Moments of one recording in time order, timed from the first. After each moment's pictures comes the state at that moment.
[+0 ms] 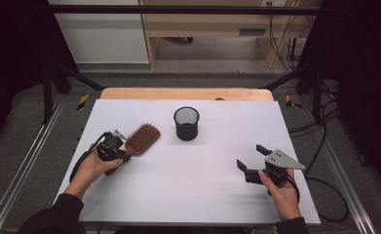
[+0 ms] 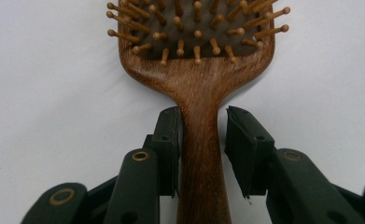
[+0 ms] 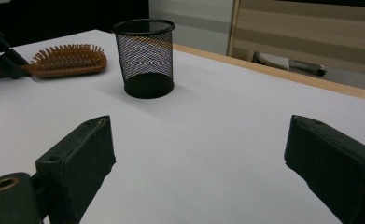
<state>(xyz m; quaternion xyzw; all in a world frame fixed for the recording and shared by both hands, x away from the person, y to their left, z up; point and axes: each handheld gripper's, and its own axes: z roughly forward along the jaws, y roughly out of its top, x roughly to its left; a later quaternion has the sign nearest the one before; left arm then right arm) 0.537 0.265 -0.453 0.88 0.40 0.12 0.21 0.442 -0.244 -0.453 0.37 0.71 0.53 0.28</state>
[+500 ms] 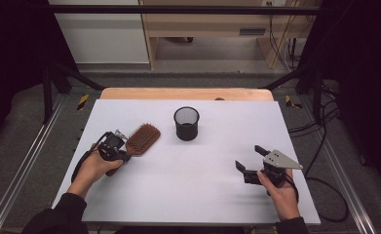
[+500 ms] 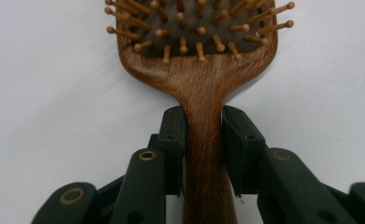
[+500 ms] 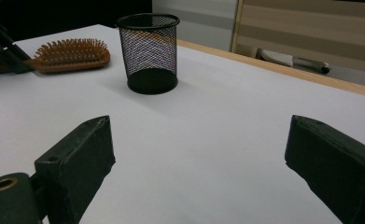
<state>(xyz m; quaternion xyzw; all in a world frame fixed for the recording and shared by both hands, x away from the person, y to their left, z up) 0.539 0.261 -0.453 0.88 0.41 0.11 0.20 0.443 -0.241 -0.454 0.36 0.72 0.53 0.28</state>
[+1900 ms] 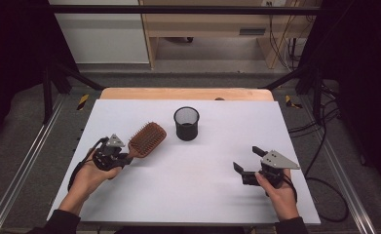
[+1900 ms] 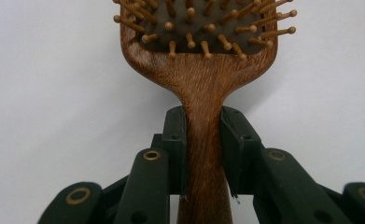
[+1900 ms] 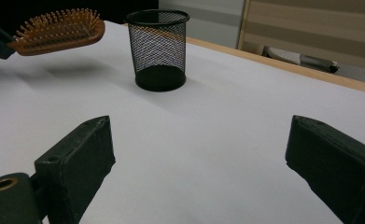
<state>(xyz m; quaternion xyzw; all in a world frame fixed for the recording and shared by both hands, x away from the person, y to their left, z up) 0.494 0.256 -0.431 0.87 0.36 0.15 0.29 0.442 -0.235 -0.455 0.35 0.73 0.52 0.27</state>
